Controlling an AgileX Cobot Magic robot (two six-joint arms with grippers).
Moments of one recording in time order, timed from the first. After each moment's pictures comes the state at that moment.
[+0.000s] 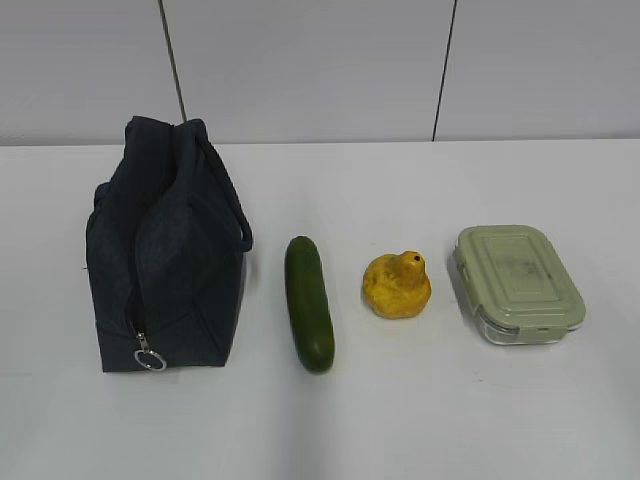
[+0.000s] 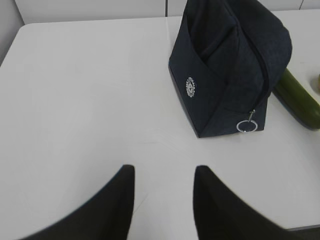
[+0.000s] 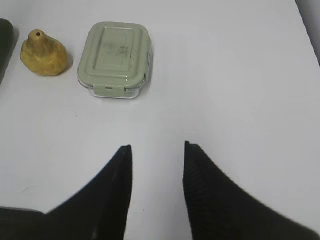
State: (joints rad) left arm -0.04 -0.01 -0.53 -0.02 1.12 -0.02; right arm 0.03 0.13 -0.52 -0.04 1.03 -0.06
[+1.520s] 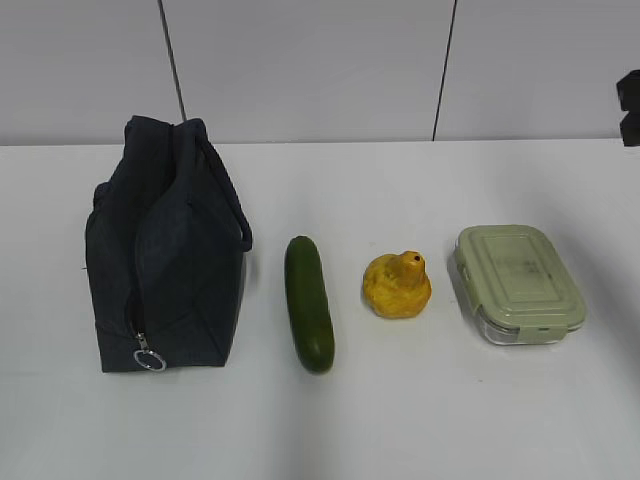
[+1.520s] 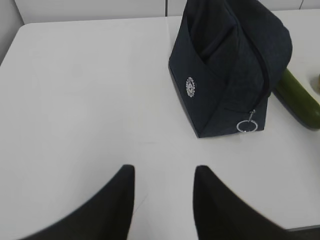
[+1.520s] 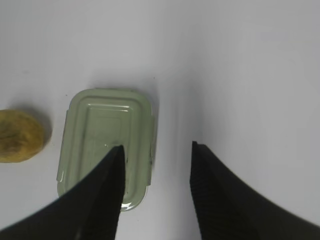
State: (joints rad) left arm -0.04 -0.01 -0.53 -0.02 1.12 -0.02; right arm 0.03 1.37 -1.18 -0.05 0.81 -0.03
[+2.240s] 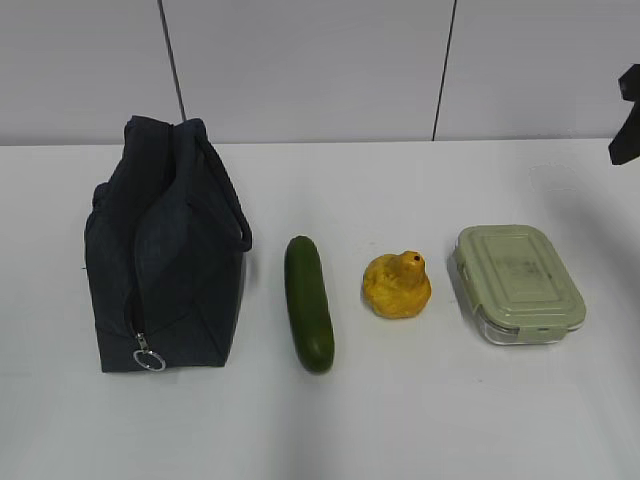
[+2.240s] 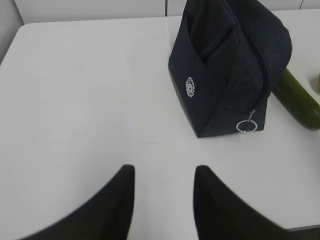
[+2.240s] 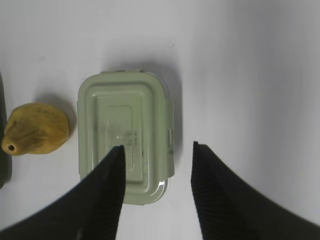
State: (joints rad) left arm -0.04 -0.01 -0.53 -0.02 1.12 -0.02; right arm -0.20 1.62 -1.37 0.32 1.02 -0.27
